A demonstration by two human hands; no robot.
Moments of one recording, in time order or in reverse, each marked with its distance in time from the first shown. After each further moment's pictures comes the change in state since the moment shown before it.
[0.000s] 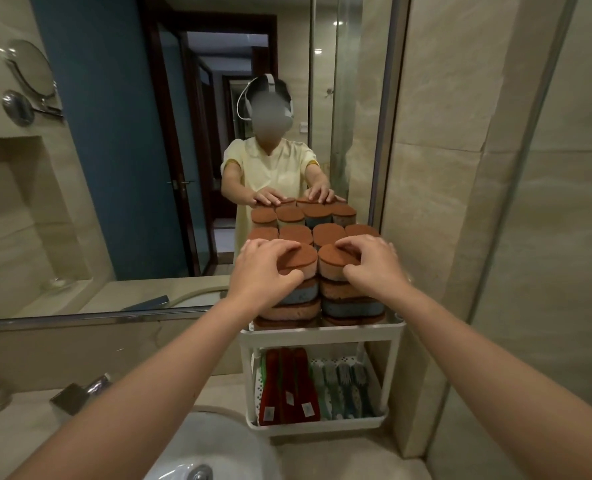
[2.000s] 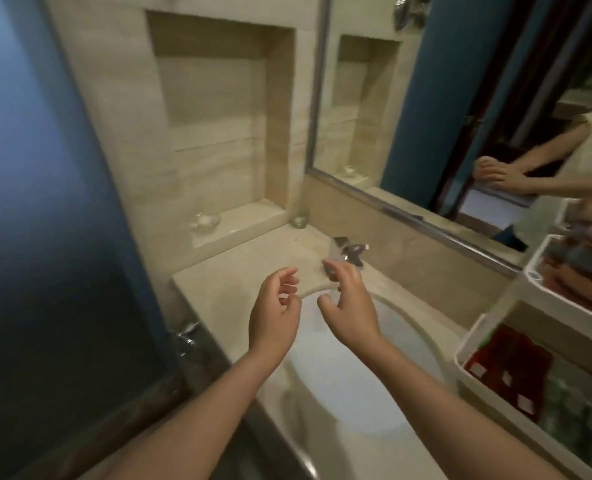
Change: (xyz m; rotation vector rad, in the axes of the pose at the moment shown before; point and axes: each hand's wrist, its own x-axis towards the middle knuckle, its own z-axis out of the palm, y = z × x) left_hand -0.386 -0.096 -0.091 -0.286 0.760 -0.919; right_hand -0.240 -0.249 0.235 0.632 -0.598 -0.595
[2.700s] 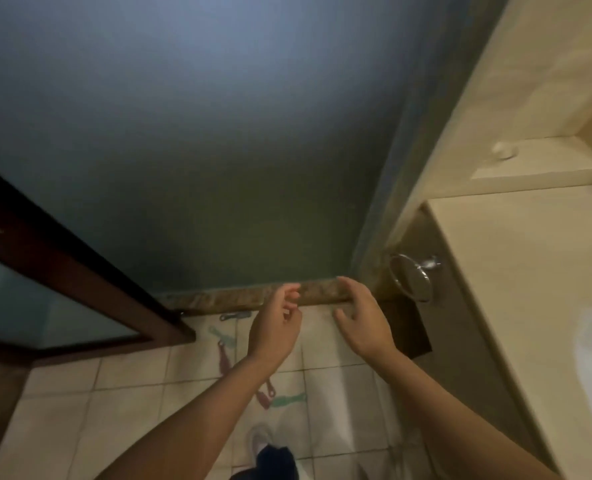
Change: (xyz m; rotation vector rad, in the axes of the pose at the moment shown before) left_hand -0.145 -0.186 -0.394 0.334 0.367 -0.542; right_hand -0.119 -0.181 0.375 0.105 -0.734 -0.069
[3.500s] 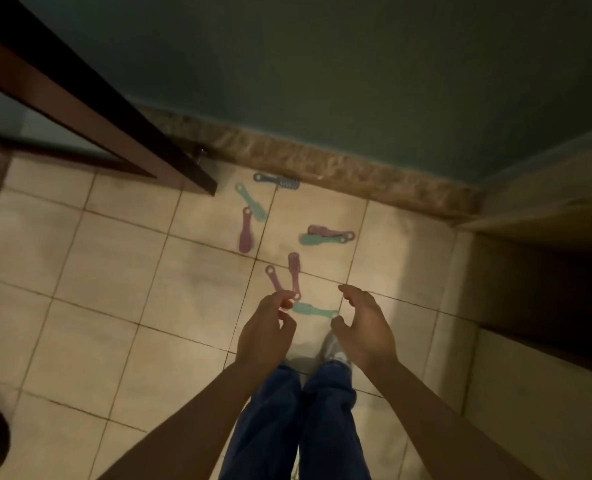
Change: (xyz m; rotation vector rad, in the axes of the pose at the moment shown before) left_hand 0.010 -0.396 0.102 0.098 -0.034 -0.635; right_hand 0.048 0.243 0.347 -0.167 -0.559 0.267
